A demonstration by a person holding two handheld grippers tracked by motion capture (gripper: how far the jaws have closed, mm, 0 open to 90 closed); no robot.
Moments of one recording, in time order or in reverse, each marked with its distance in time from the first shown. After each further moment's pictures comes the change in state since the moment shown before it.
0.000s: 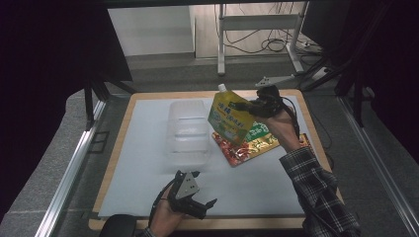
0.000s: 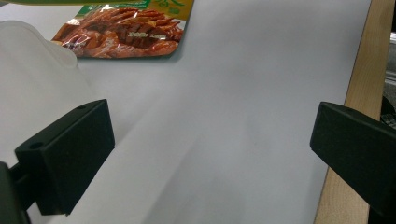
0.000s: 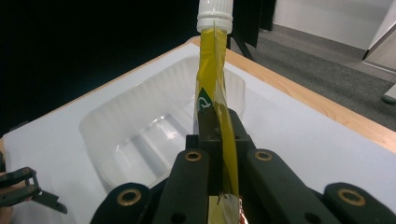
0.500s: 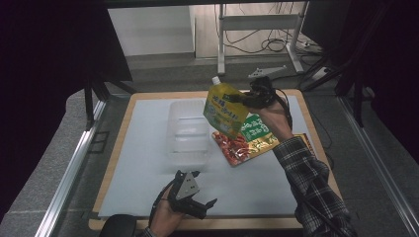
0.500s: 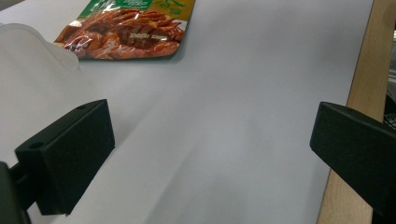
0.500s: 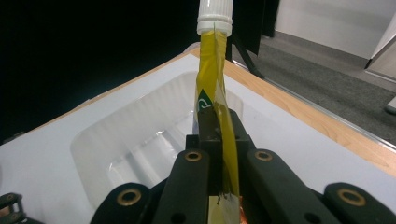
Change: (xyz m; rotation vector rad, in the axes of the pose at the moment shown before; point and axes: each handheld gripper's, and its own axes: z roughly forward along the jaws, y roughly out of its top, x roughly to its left) left arm 0.000 0.000 0.000 -0.003 0.008 0.007; right arm -0.008 0.021 0.019 -0.011 0.008 -0.012
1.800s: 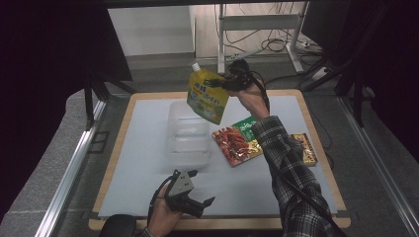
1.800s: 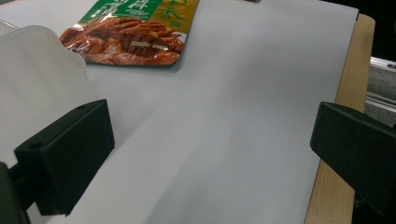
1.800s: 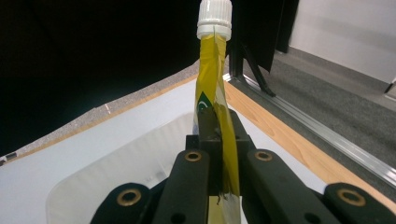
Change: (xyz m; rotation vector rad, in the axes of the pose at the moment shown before) left arm 0.008 -0.002 -0.008 -0.054 -0.040 -0.070; right arm -0.011 0.048 0.061 -0.029 0.062 -0.050
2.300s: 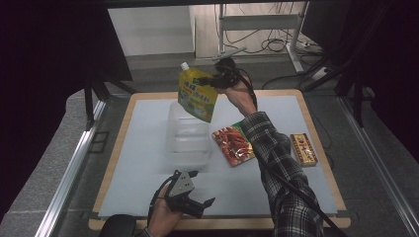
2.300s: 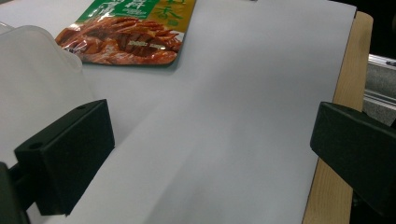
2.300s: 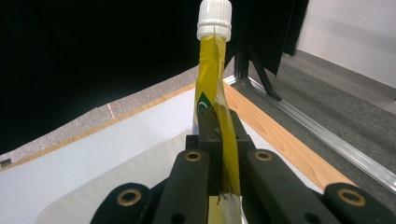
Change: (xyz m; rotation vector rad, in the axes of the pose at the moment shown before) left arm -0.001 0.000 0.000 0.001 -0.008 0.002; right arm 0.005 0.013 0.036 0.007 0.020 -0.024
